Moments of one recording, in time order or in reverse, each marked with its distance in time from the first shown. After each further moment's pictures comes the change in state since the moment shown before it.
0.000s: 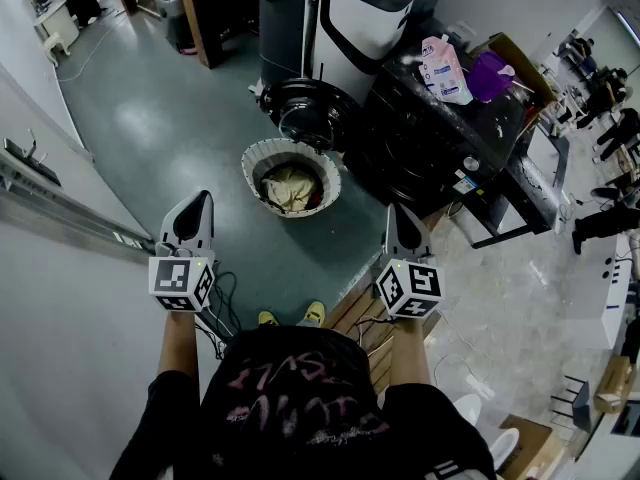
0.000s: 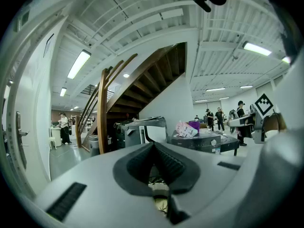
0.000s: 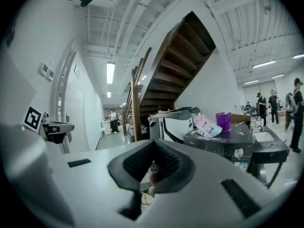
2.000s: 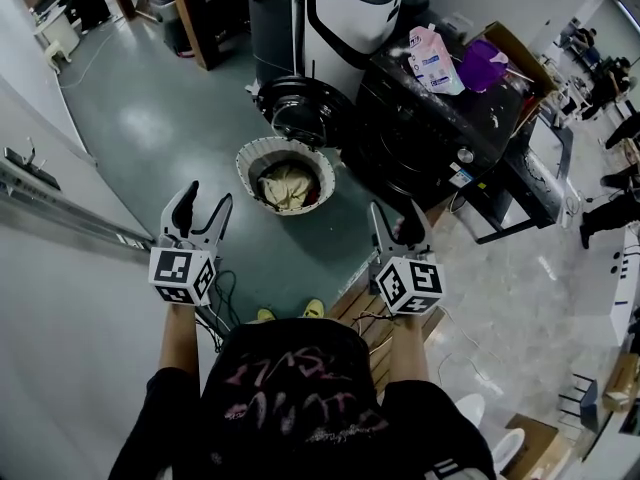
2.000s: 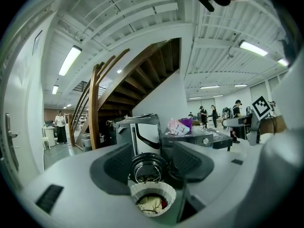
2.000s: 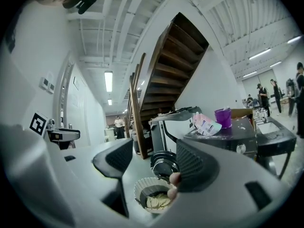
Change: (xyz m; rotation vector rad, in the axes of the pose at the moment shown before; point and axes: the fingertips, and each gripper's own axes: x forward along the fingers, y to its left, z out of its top) left arm 0.024 -0.059 0.004 0.020 0.052 -0.062; right arm -0.009 -0.043 -0.002 0.091 -0.043 0.059
